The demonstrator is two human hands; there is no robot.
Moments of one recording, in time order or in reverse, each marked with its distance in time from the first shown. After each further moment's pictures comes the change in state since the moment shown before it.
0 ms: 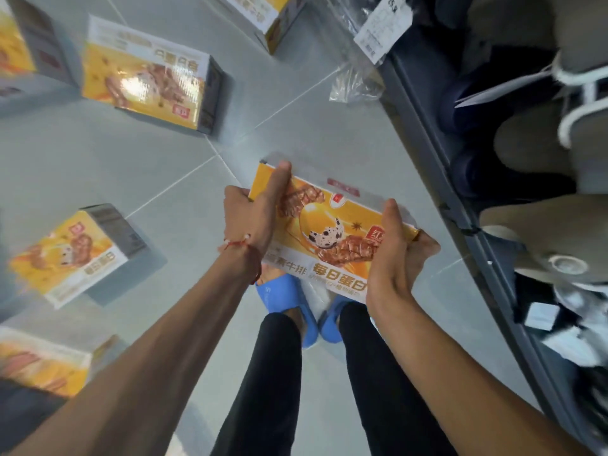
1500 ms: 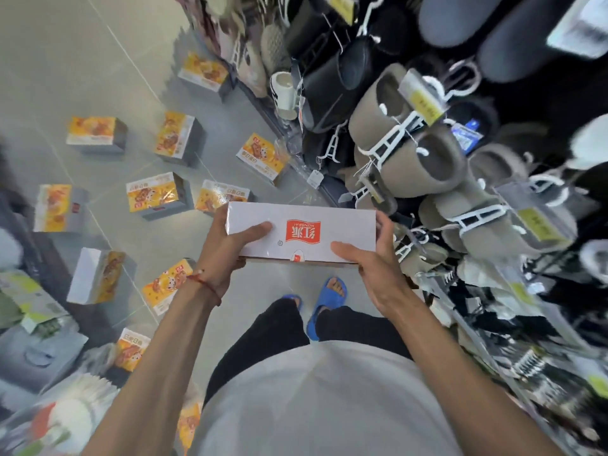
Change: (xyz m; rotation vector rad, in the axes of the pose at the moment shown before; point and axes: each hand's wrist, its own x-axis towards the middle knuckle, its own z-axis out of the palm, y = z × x) left_hand -0.476 0.142 -0.192 -0.162 -0.214 0.383; right_hand -0.323 -0.200 -0.328 0.113 -0.779 -0.437
